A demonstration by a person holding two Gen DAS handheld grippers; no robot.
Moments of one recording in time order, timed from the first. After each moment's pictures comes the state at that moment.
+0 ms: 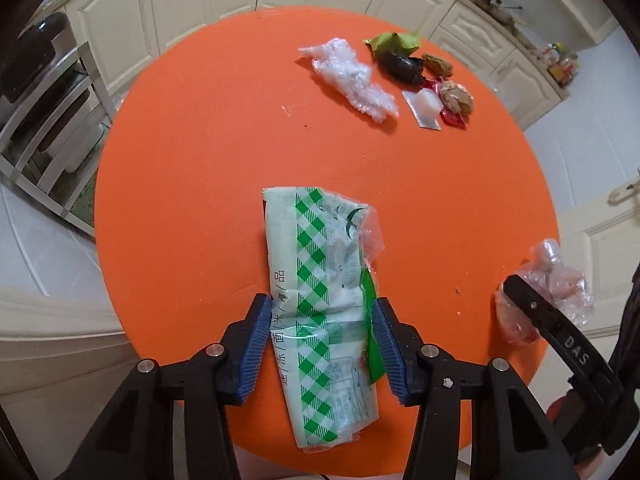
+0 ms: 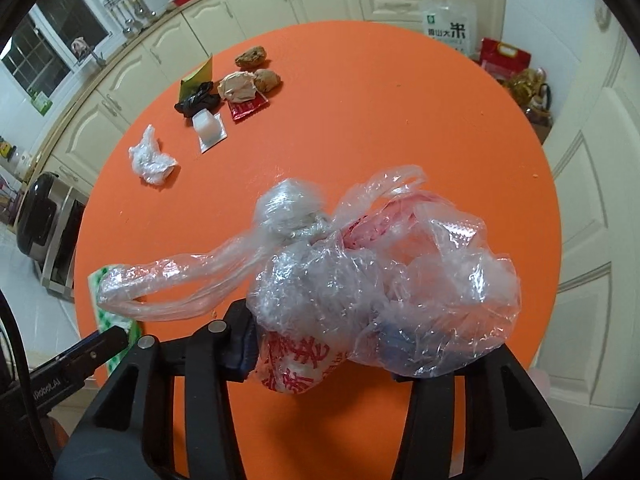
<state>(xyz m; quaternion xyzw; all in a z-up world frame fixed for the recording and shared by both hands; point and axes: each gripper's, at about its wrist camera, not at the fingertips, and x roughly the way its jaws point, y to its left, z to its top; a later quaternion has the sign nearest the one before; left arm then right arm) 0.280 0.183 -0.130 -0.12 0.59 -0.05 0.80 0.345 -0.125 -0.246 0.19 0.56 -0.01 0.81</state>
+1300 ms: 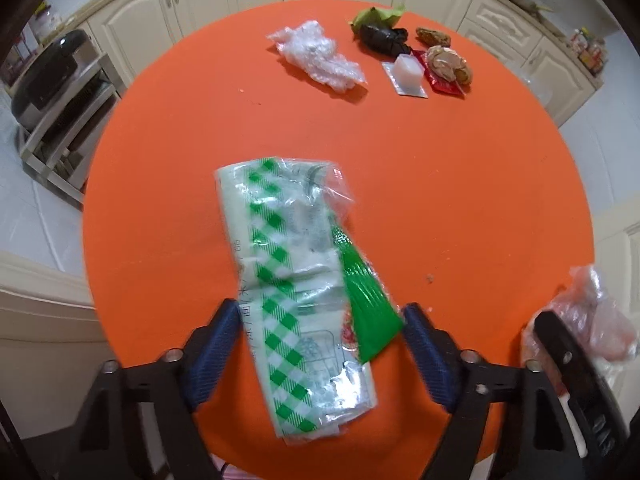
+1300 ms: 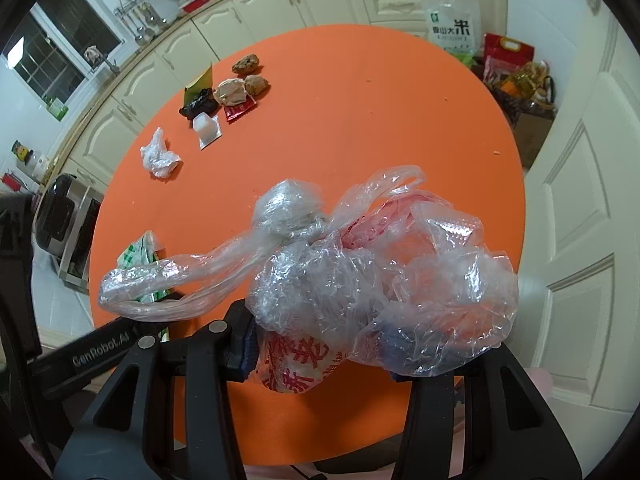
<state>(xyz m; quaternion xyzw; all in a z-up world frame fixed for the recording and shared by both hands) 0.283 0.099 -0.155 -0.07 0.59 0.02 0.80 0.316 -0.161 -0.245 0.21 0.54 0.01 0.81</state>
